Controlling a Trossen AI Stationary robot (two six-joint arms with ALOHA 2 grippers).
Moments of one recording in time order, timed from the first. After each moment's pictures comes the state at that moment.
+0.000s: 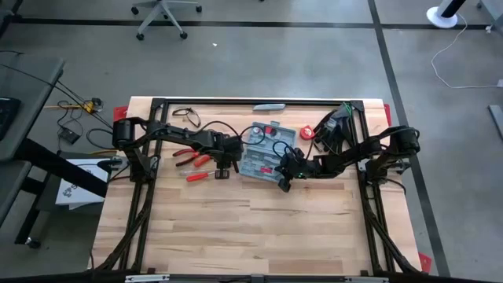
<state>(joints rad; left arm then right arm) 0.18 1.78 0.98 -0.53 -0.10 0.19 0.05 1.71 0.55 0.33 0.28 0.38</state>
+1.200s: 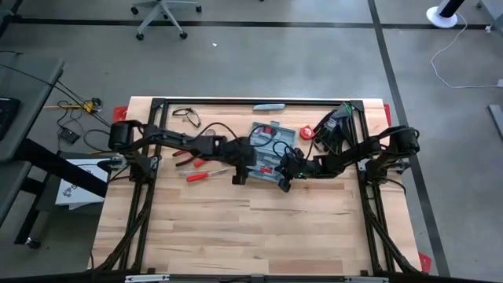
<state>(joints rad) 0.08 1.75 1.05 -0.15 -0.02 0.25 0.05 1.71 0.55 0.35 0.28 0.38</state>
